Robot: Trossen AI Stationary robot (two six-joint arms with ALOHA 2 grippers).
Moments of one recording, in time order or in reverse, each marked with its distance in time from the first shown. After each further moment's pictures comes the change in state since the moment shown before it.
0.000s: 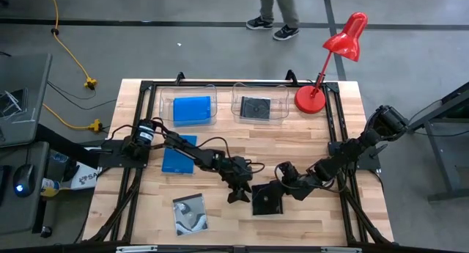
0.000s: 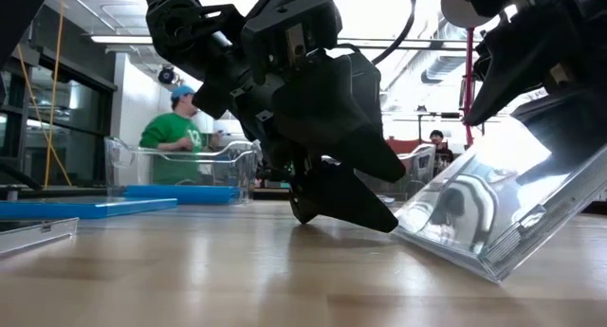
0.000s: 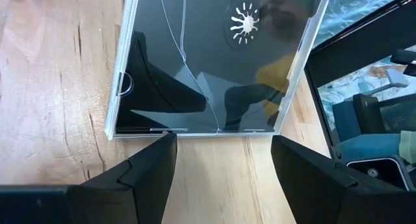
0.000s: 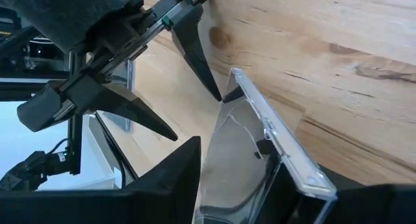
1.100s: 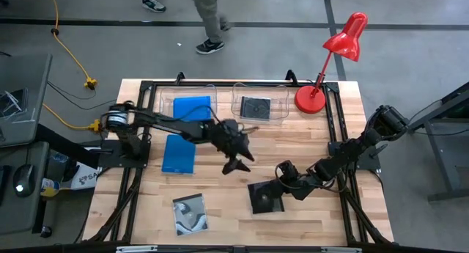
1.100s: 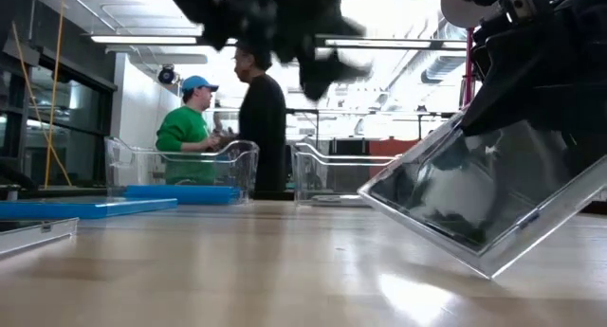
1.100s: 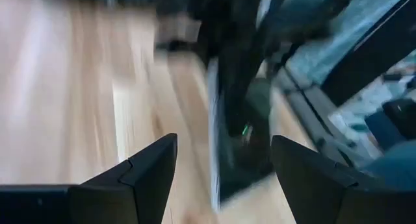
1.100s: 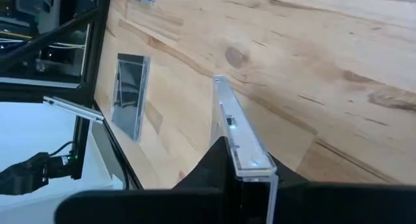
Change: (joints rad) left arm 0.204 -0.374 -0.005 -0.188 0.055 0.348; right arm 0.001 -0.003 0.004 0.017 0.065 -0.073
